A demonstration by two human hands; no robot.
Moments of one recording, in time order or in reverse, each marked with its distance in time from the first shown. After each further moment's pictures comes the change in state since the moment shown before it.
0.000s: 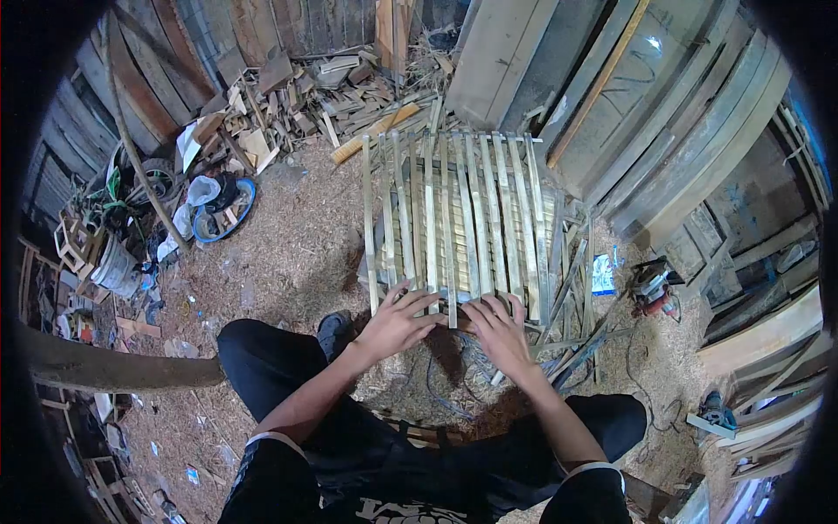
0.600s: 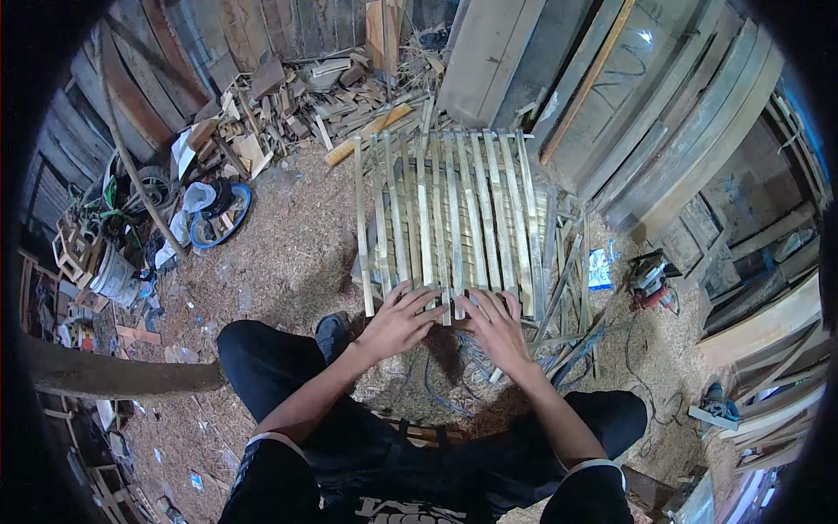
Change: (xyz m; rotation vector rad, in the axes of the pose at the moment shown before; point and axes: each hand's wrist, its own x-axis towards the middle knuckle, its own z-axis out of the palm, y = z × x) left_hand 0.006 0.003 0.011 -0.043 0.001 0.005; right_hand -0.003 0.002 -0.004 0.060 -0.022 0.041
